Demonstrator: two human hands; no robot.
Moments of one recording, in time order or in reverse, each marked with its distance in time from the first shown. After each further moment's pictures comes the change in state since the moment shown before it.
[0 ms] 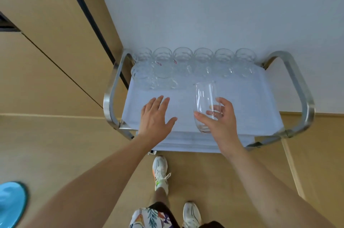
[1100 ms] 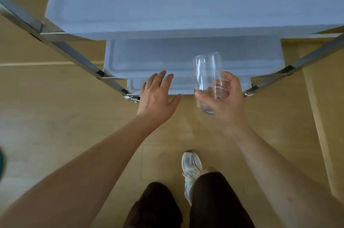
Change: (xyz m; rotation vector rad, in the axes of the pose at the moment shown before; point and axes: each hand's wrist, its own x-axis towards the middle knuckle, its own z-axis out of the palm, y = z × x) left_hand -0.101 -0.041 0.277 -0.079 -0.116 0.027; right_hand -0.035 0.301 -0.045 -0.051 -0.005 0.037
